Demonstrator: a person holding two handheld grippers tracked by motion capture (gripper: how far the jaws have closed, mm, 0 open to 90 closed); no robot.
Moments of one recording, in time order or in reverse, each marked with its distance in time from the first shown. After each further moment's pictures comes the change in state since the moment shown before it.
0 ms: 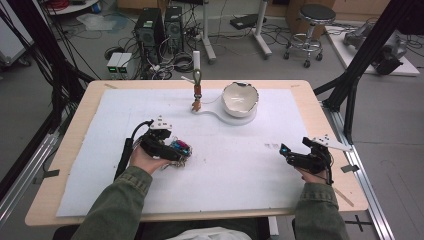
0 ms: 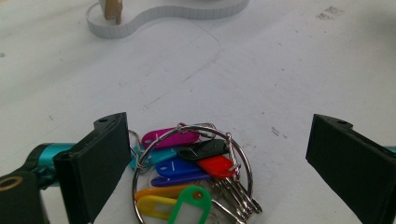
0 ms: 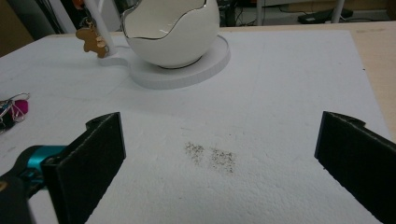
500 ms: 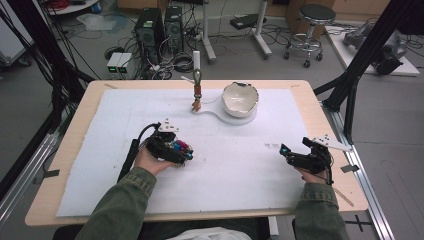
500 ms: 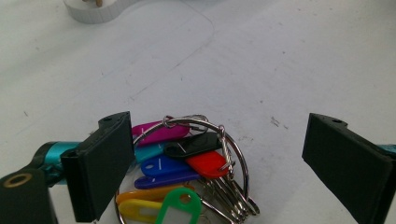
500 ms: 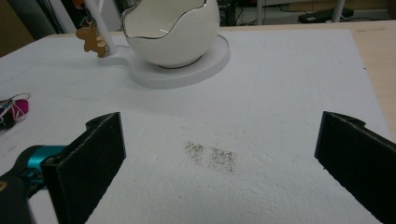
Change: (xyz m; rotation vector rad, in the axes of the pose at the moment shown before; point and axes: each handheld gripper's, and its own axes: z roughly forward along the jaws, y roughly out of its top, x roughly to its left) left arm -0.008 -0.002 0.015 0.062 0.005 0.024; right arm 0.000 0.000 0.000 0.004 0.003 0.005
